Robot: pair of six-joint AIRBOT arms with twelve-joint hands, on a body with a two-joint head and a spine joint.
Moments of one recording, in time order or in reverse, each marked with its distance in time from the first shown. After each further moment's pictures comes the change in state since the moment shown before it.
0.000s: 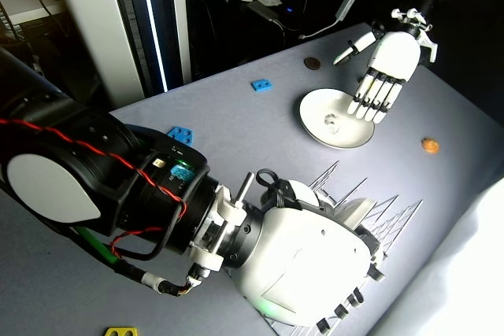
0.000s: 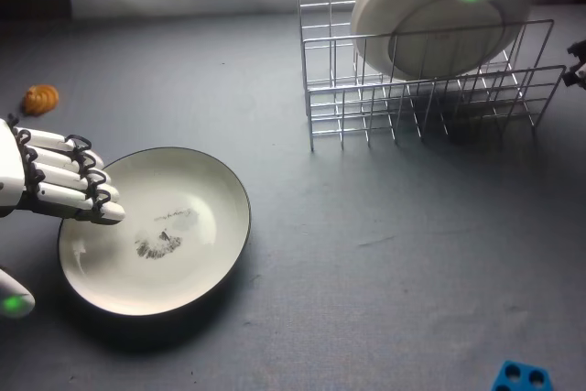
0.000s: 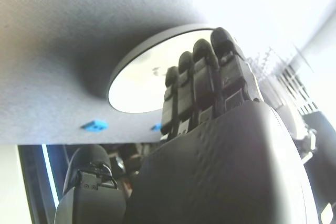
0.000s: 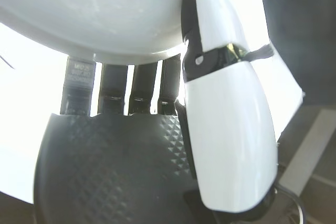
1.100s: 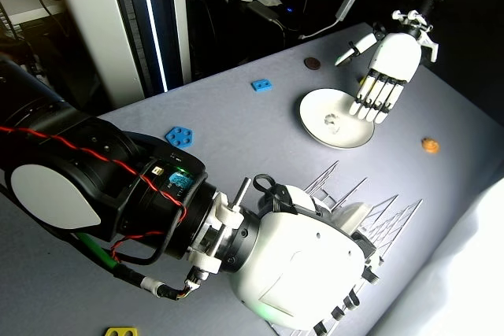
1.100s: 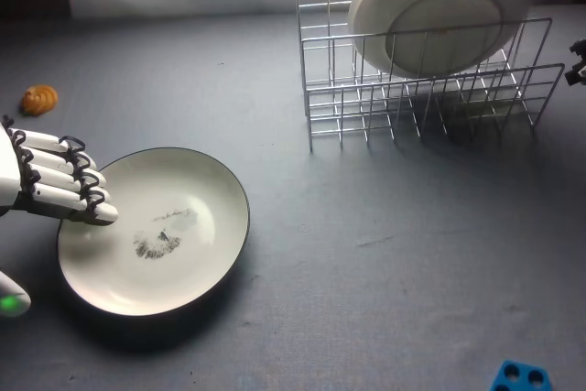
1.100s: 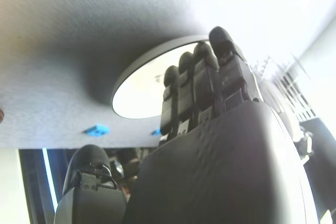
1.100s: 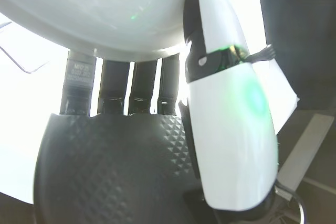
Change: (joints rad) left arm 0.011 -0.006 0.014 -0.002 0.013 -0.002; right arm 0.000 0.001 0.000 0.001 0.031 -0.053
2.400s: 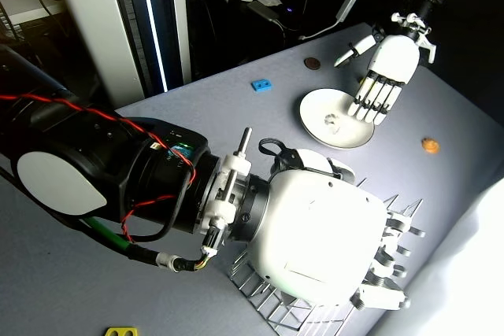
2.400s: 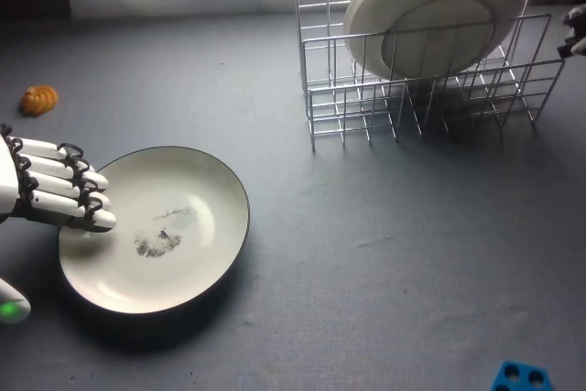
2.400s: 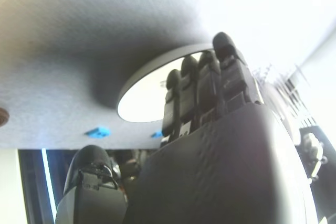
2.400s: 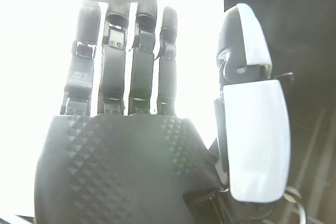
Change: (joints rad) left arm 0.051 -0.013 0.015 -0.023 0.000 -0.014; right arm 0.007 0.014 -0.044 0.122 0.224 -0.336
